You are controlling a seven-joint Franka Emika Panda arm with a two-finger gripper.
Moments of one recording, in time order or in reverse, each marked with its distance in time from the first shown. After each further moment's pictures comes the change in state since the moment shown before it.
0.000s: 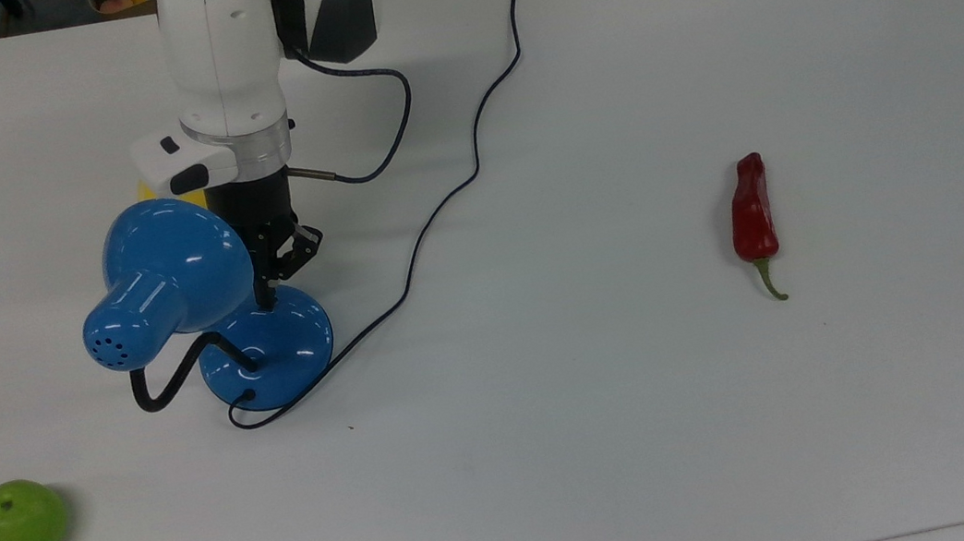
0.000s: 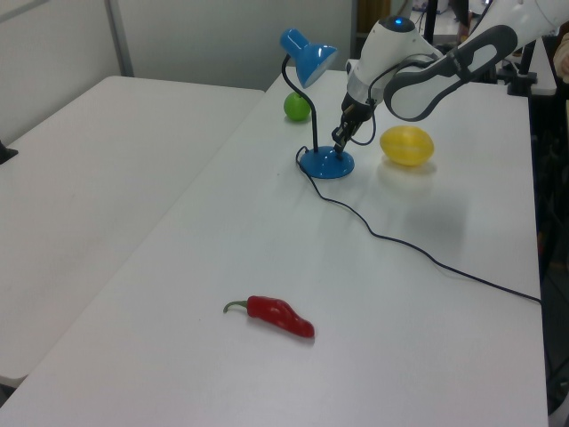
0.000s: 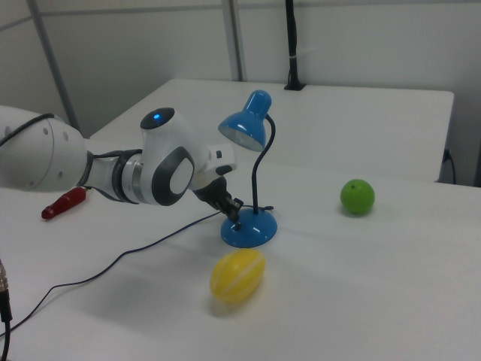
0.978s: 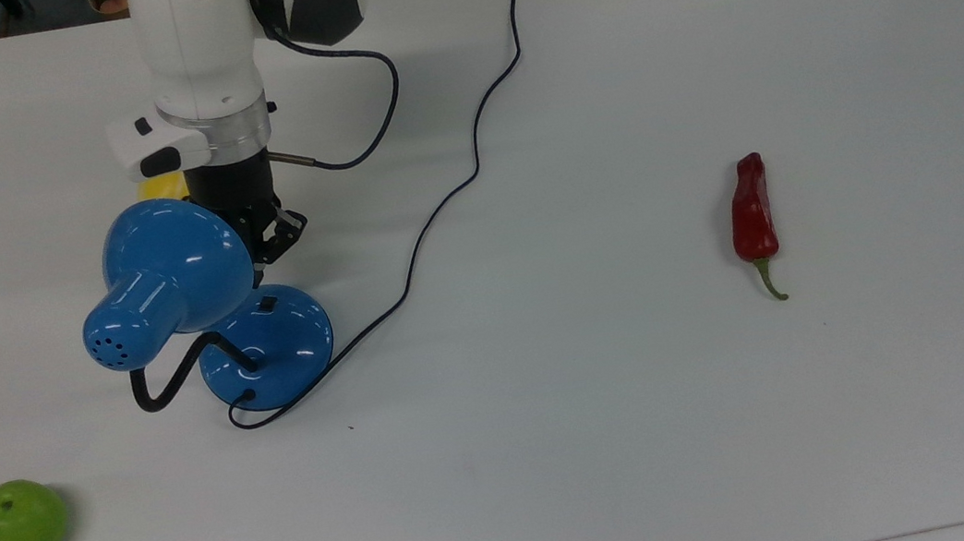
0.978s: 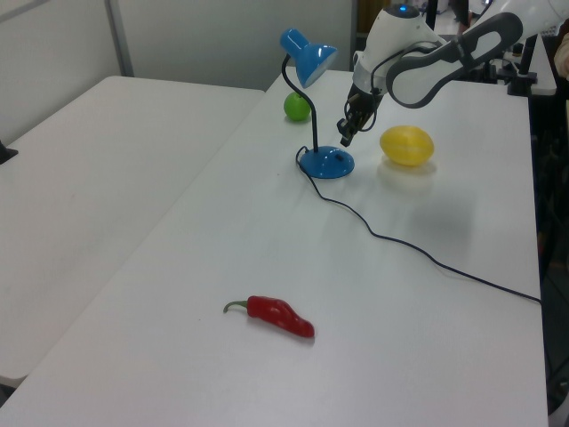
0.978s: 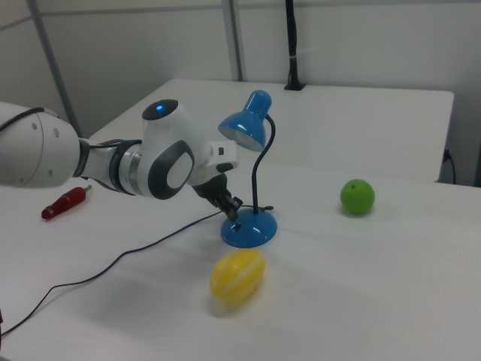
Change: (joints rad) arm -0.011 -0.044 -0.003 -0.007 0.066 -0.070 0.000
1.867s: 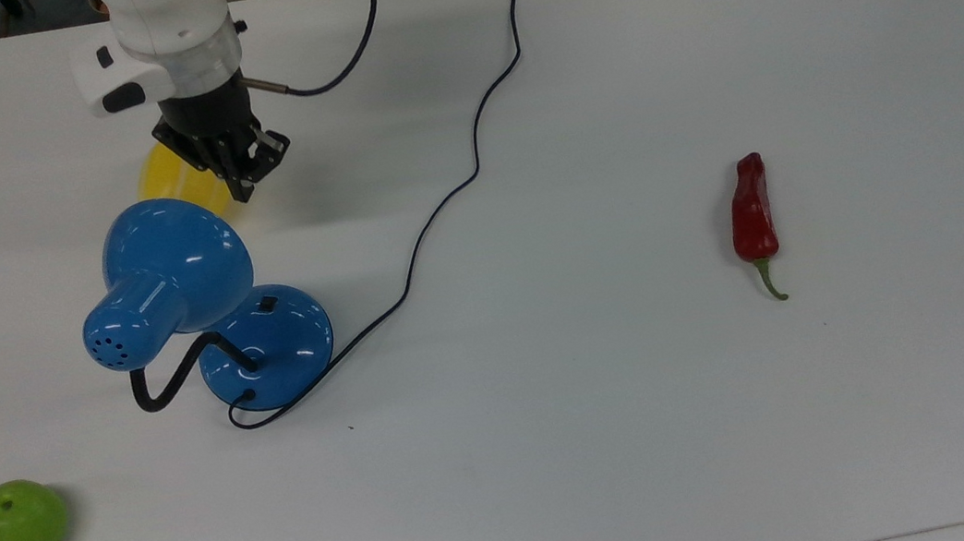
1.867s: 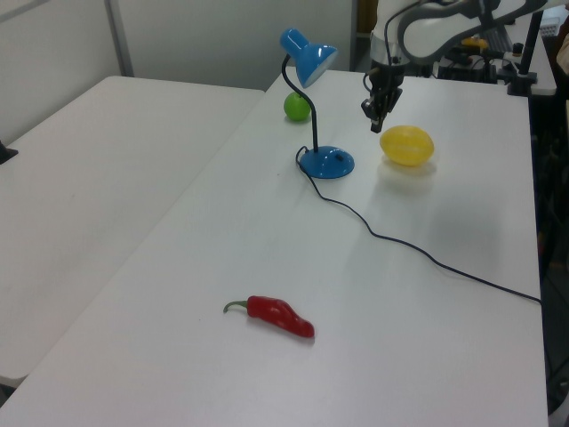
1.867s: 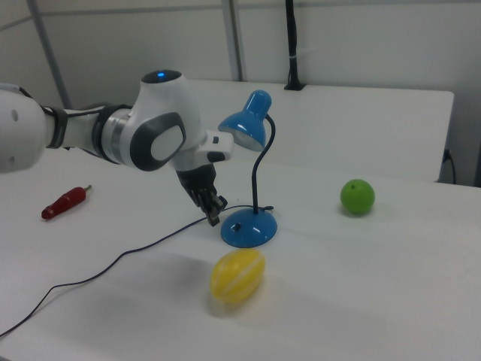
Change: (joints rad) arm -0.011 -0.141 -0.008 0.008 0.092 -0.373 -0.014
